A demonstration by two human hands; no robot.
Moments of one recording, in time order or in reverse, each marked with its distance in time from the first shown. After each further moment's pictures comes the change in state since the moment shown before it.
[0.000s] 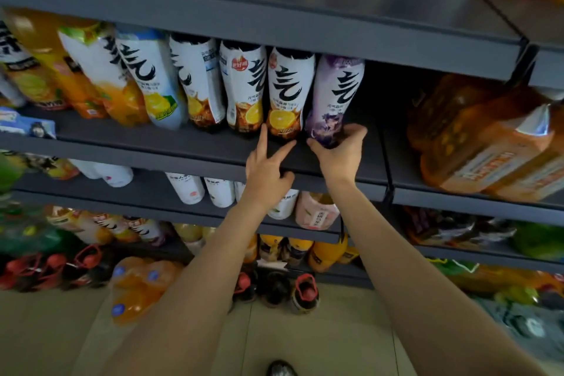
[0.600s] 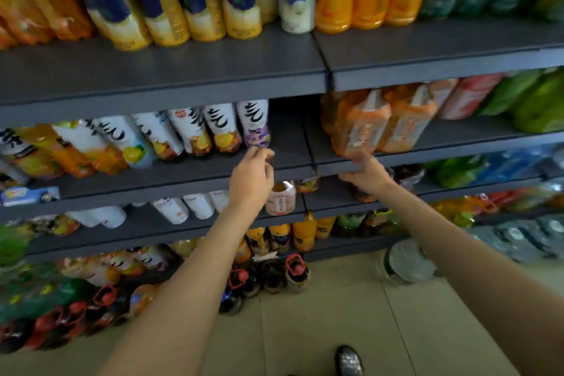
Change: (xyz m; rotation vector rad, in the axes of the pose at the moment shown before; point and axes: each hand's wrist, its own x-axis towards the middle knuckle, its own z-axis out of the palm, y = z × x) left_hand -0.061 0.137 -0.037 0.122 0.077 0.195; right_hand -0.036 -0.013 -0.236 -0.375 -0.398 0.236
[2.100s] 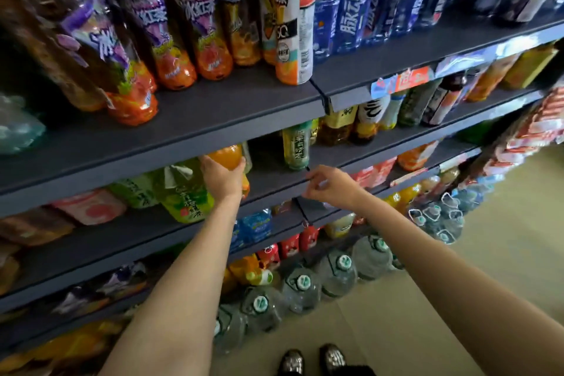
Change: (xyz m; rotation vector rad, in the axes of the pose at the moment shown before) left_hand 0.182 0.656 0.495 -0.402 0.144 -0.442; right_hand 0.135 0.502 -0.605 -0.002 -0.047 -0.078
